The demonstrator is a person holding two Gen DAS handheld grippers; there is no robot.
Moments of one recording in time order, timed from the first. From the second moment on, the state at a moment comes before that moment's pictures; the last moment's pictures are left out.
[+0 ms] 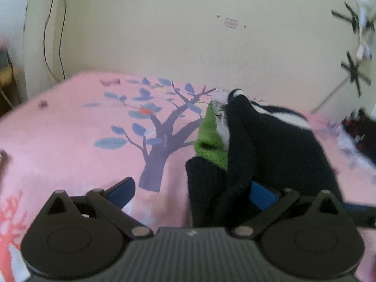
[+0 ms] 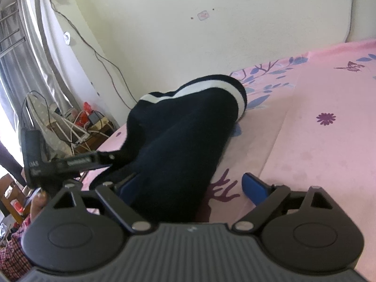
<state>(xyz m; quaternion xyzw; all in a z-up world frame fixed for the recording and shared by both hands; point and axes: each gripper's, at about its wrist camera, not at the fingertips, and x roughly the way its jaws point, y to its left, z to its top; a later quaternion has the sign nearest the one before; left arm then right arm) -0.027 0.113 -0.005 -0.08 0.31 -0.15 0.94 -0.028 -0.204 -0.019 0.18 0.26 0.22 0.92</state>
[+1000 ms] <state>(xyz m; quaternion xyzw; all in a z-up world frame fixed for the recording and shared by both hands) 0.004 0.113 -0.012 -0.12 0.37 -0.24 0.89 0.072 -0.172 -0.014 0.27 0.33 0.23 0.87</state>
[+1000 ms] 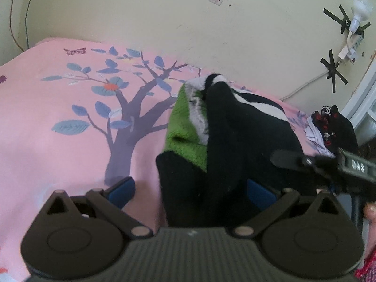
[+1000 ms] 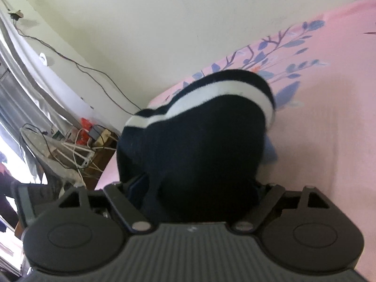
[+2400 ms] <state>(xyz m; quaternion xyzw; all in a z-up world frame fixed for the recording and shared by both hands) 0.076 -0.321 0.084 0.03 0.31 -0.38 0.87 -0.066 -0.522 0.049 0.31 0.05 -0.20 0.93</state>
